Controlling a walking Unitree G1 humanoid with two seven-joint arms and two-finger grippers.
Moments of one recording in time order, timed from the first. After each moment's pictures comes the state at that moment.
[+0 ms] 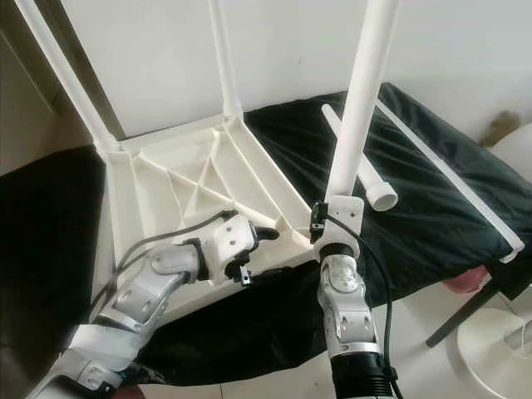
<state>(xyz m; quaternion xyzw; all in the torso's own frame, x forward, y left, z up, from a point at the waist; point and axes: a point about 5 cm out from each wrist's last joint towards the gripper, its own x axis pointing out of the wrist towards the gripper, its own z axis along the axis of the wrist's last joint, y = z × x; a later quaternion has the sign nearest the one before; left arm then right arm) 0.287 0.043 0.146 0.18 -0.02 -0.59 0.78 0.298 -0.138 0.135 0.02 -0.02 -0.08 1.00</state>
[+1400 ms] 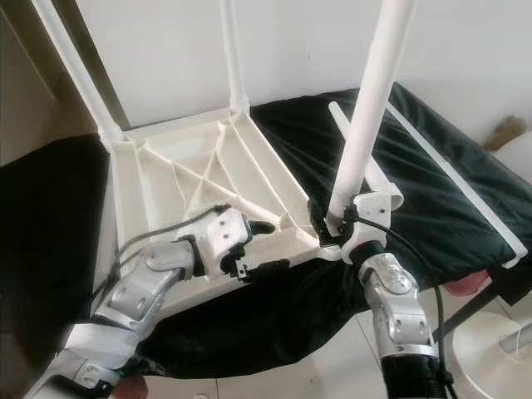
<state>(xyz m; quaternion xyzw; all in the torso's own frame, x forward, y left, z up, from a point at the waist) 0.292 0.055 0.159 0.15 -0.03 -0.58 0.80 0.296 -0.186 0.150 -0.02 -0.06 0.14 0.99</state>
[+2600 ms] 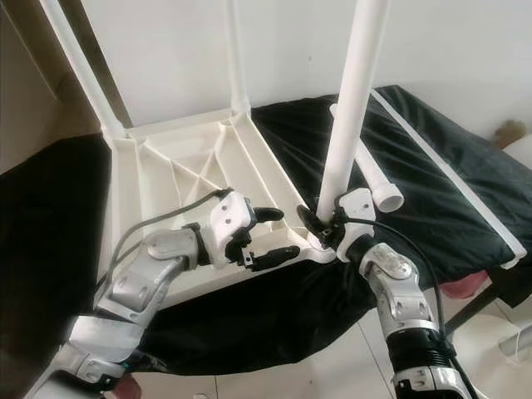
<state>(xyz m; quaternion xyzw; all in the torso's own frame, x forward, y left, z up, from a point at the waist) 0.289 0.041 0.175 0.13 -0.05 -0.59 0.79 0.308 -0.176 0.136 -0.04 -0.04 0.27 0.96</state>
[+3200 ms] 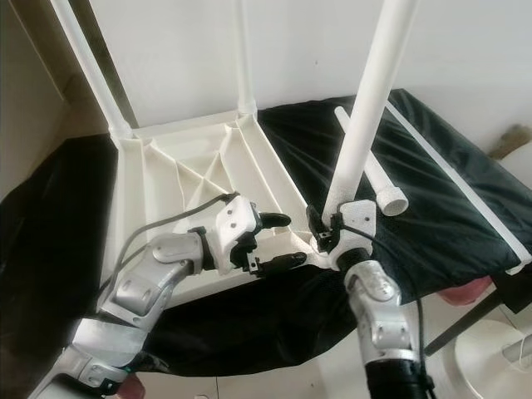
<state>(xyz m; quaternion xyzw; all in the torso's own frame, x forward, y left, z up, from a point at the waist) 0.283 0.033 0.174 0.12 -0.05 -0.61 0.78 0.289 -0.157 0.131 0.03 -0.05 0.05 1.00</state>
